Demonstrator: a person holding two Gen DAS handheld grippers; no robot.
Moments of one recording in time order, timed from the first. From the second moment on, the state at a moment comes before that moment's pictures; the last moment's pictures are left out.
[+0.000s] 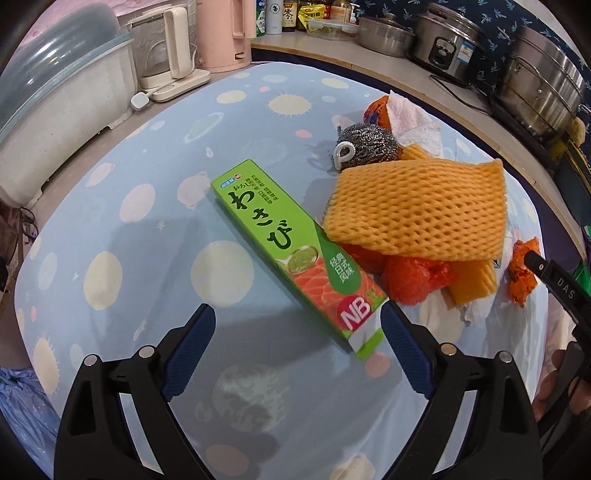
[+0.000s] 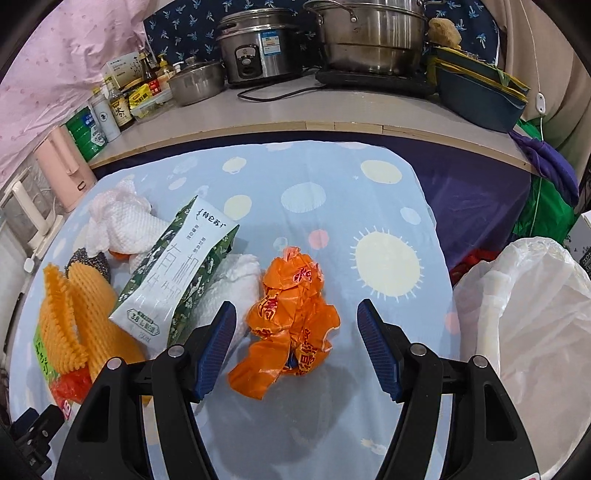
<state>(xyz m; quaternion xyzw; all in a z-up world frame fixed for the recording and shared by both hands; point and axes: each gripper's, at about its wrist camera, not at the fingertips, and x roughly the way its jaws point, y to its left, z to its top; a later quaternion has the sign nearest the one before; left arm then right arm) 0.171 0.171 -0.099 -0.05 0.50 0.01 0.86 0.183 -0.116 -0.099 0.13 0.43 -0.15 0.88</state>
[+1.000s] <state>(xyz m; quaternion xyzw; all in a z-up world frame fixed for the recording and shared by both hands) 0.179 0.164 -0.111 -0.06 0.51 -0.01 0.86 0.160 -0.119 -0.116 0.13 0.46 -0.14 0.87</state>
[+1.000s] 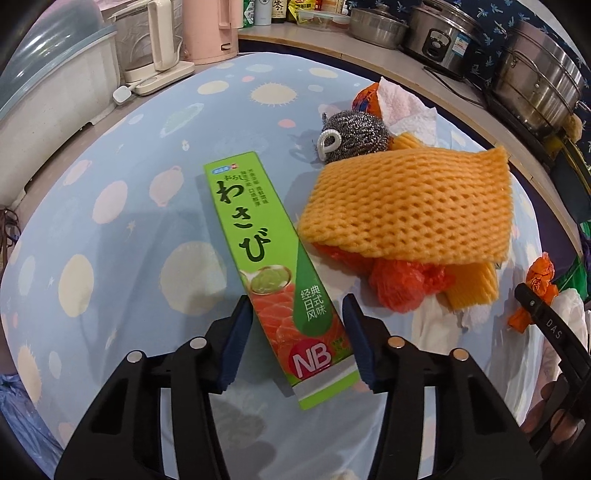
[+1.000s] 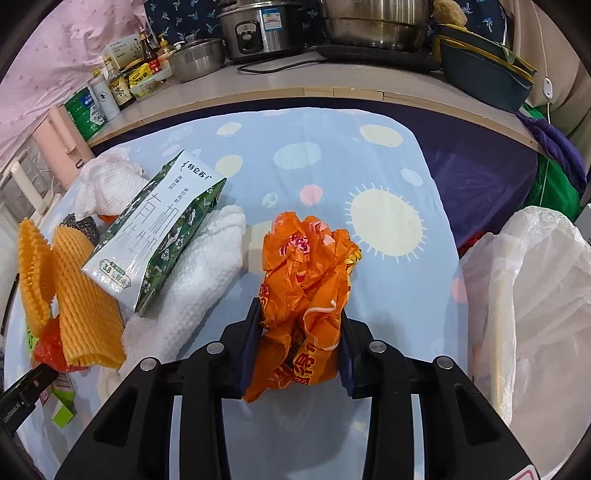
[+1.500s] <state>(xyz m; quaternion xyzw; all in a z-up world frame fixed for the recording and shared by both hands) 0.112 0.168 -0.064 -0.04 0.47 -0.03 0.88 0.093 -0.106 -0.079 0.13 0.43 -0.11 0.88</state>
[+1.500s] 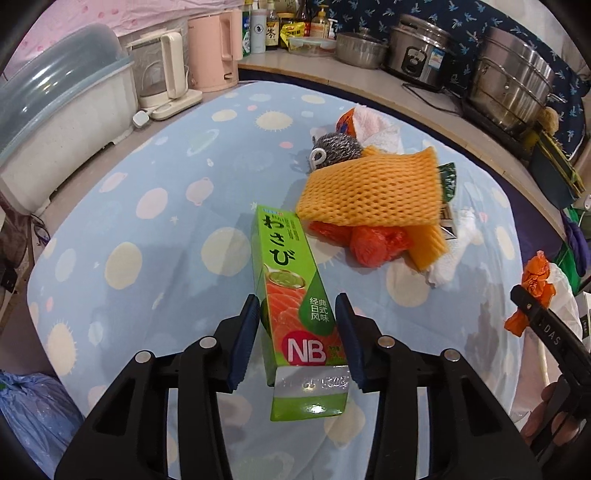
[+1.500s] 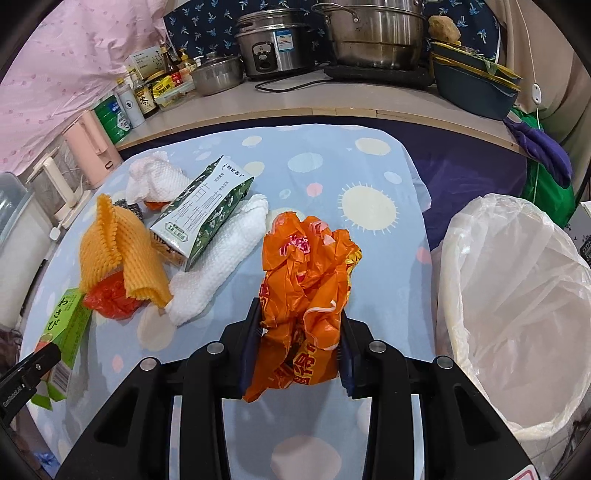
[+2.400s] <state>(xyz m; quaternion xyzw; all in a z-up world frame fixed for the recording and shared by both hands) 0.031 0.089 -0.014 0.01 0.45 -0.17 0.88 0.018 -0.124 -0.051 0.16 0.41 -0.10 0.89</state>
